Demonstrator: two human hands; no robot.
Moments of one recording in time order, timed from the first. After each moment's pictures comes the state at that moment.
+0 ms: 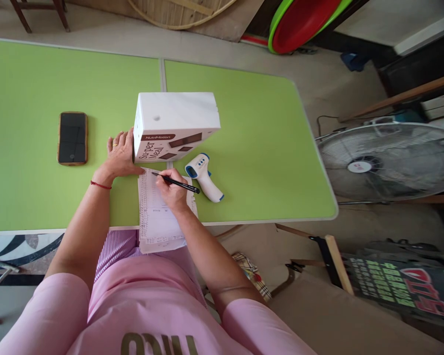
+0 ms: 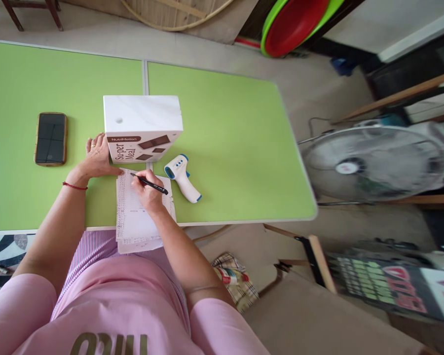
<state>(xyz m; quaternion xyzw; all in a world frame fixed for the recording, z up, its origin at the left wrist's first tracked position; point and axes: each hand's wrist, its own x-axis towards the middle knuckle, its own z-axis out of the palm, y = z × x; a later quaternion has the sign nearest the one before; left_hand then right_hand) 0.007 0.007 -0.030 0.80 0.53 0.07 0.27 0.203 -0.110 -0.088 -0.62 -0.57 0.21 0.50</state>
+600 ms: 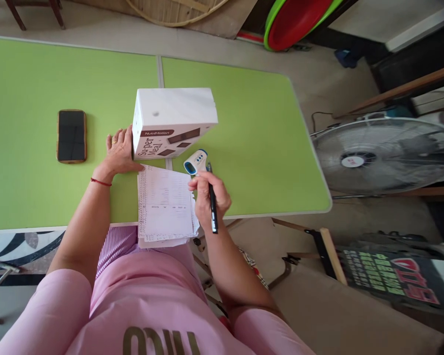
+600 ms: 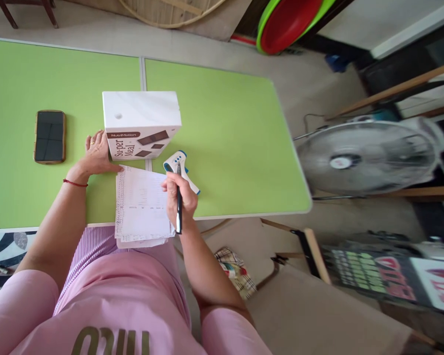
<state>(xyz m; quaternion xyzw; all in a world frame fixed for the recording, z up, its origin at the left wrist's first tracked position) 0.009 0.012 -0.030 0.80 0.52 0.07 0.28 0.261 -0.166 -0.051 -0.60 -0.58 0.08 0.55</state>
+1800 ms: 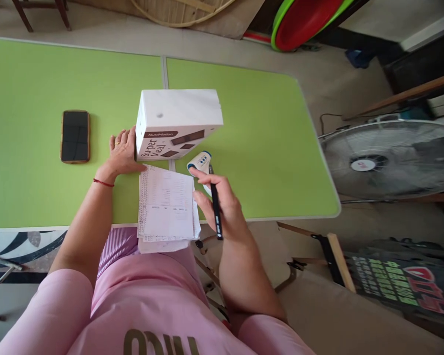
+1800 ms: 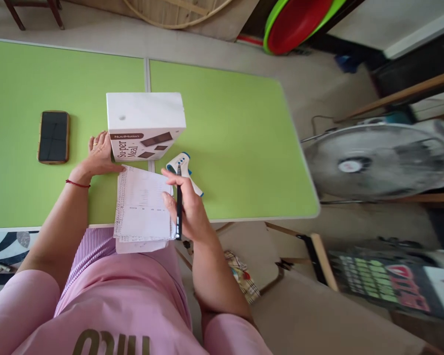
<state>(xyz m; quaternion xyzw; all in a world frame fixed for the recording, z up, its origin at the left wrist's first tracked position) 0.010 0.008 -0.026 0.80 0.53 0.06 0.28 0.272 -0.186 -0.009 -0.57 -0.68 0.24 0.39</state>
